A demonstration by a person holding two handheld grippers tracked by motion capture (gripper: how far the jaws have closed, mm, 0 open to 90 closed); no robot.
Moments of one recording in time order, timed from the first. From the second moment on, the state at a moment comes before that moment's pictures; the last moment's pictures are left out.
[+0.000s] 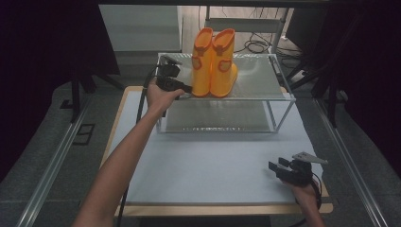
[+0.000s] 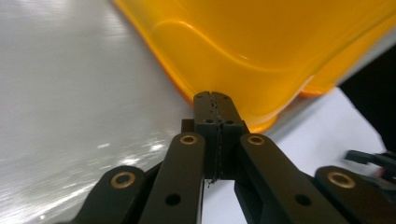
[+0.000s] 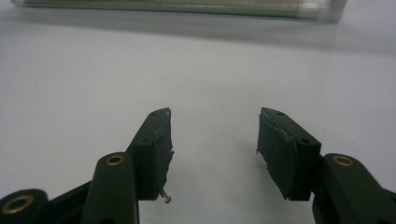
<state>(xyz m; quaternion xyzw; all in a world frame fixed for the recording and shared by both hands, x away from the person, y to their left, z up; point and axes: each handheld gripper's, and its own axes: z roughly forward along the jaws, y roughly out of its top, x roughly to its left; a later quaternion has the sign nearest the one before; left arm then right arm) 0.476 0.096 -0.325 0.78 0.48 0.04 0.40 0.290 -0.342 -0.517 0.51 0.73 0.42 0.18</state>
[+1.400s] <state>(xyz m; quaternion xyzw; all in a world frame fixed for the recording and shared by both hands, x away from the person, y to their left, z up) 0.399 0.131 -0.305 0.80 0.41 0.02 0.45 0.289 -0.341 -0.517 0.51 0.73 0.43 0.18</state>
